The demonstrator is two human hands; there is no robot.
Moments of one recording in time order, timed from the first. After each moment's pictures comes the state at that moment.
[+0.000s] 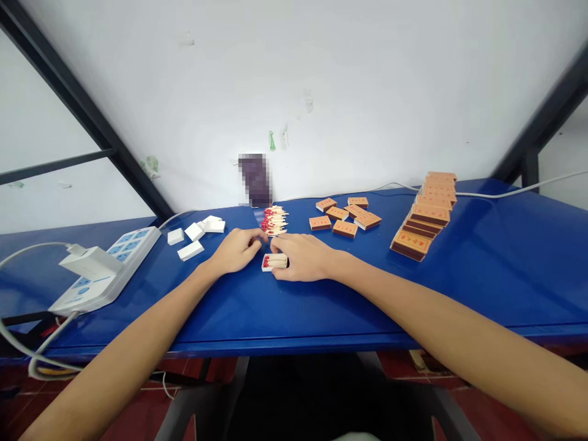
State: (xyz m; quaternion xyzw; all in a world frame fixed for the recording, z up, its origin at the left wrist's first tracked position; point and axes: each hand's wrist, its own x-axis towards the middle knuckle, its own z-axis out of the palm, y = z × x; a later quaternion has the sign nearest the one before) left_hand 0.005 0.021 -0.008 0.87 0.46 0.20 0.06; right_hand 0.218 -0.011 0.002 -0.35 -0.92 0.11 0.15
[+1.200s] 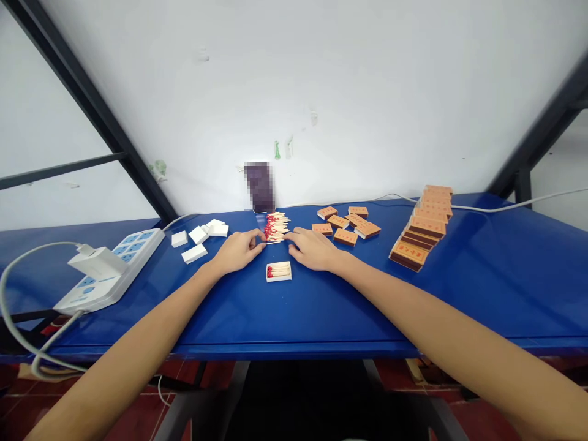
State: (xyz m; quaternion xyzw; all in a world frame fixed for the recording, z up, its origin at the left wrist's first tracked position) left_hand -0.006 0.033 -0.015 0.84 0.51 0.18 0.05; right_hand 0.233 0.034 -0.025 -0.42 -0.90 0.02 0.15
